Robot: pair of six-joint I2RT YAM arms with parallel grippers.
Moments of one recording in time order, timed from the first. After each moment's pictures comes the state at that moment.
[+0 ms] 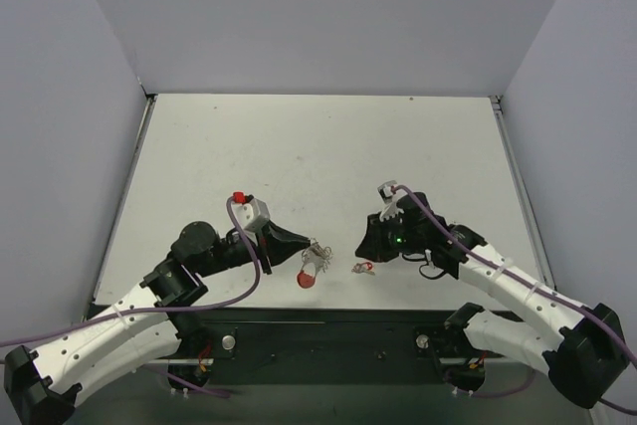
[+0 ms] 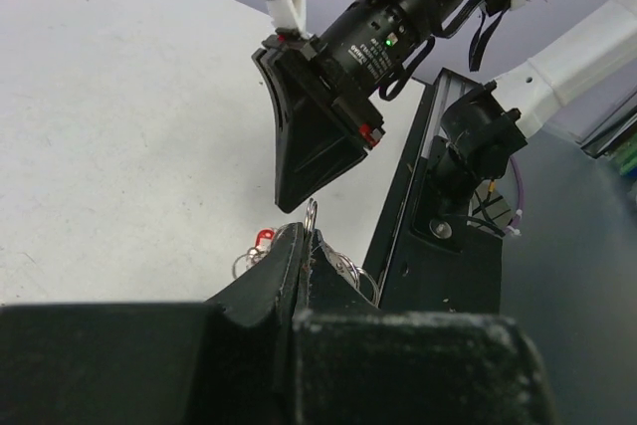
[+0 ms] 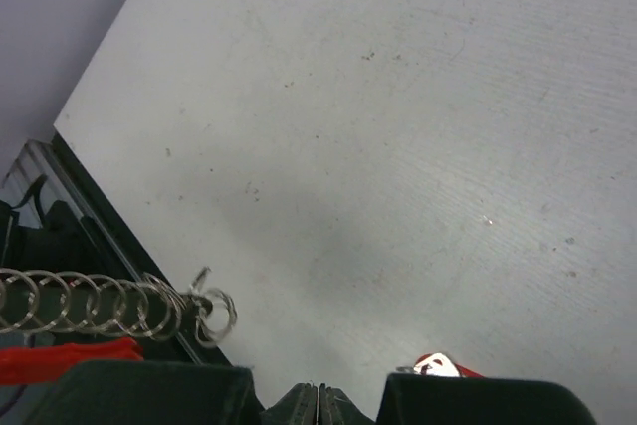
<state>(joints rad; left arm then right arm) -0.84 0.65 0.50 0.18 0.38 -0.28 0.65 0.97 0.61 -0.33 -0.36 0.39</state>
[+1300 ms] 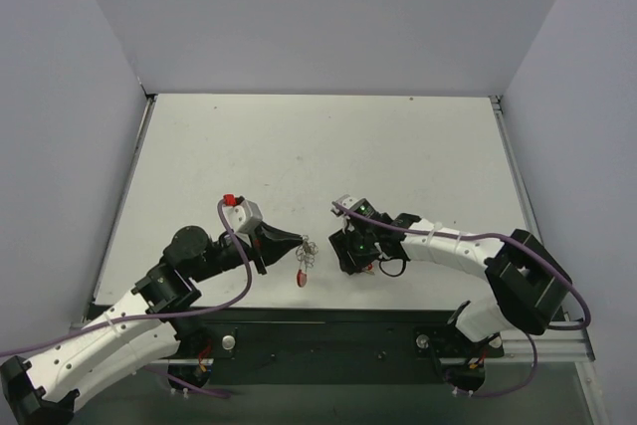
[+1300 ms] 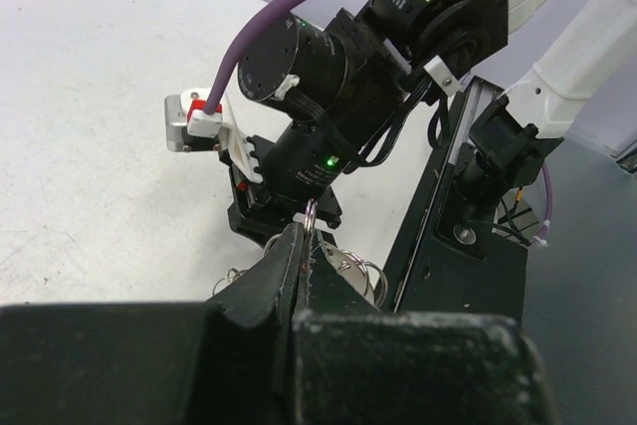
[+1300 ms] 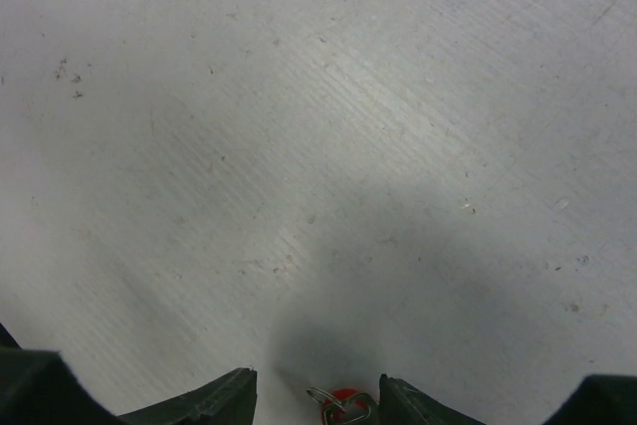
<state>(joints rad) -0.84 0.58 0.50 0.10 0.30 -0.26 0.83 1.44 0.72 -0.33 -0.07 0.19</state>
